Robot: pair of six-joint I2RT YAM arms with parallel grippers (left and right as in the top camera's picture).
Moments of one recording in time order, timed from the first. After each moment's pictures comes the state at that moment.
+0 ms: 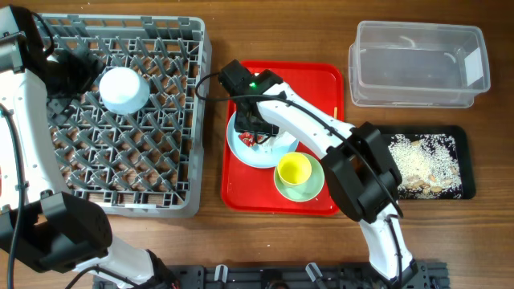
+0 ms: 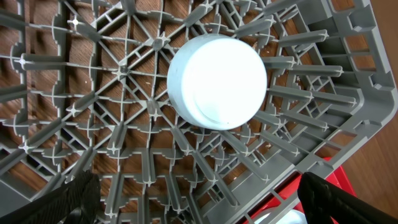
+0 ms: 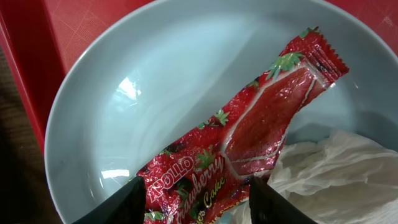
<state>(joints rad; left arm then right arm) 0.35 1.77 1.80 -1.25 0.11 -0.57 0.70 2.22 1.77 -1.01 0.09 0.83</state>
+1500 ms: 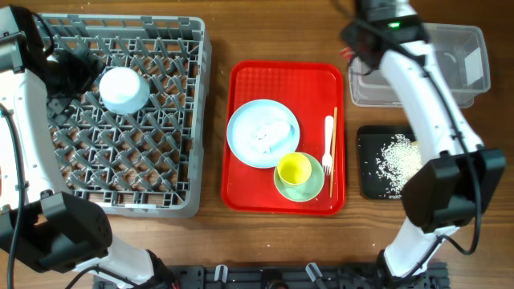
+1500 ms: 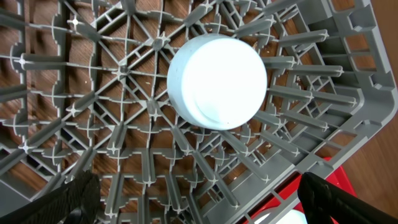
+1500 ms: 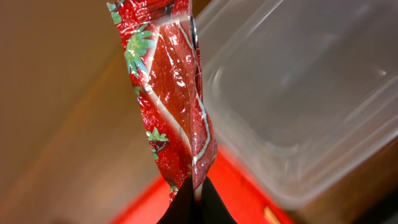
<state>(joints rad) 0.35 1.77 1.80 -1.25 0.11 -0.57 0.16 1.93 1.82 -0.88 0.29 1.00</state>
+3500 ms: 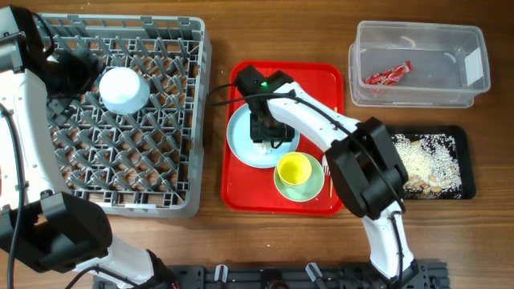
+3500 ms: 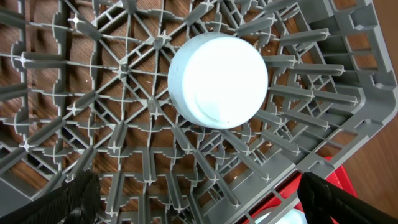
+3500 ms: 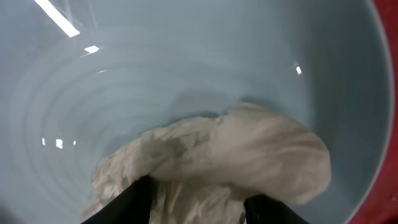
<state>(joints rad) 0.35 1.77 1.80 -1.26 0.11 -0.57 0.64 2.21 1.68 -1.06 0.05 0.62</state>
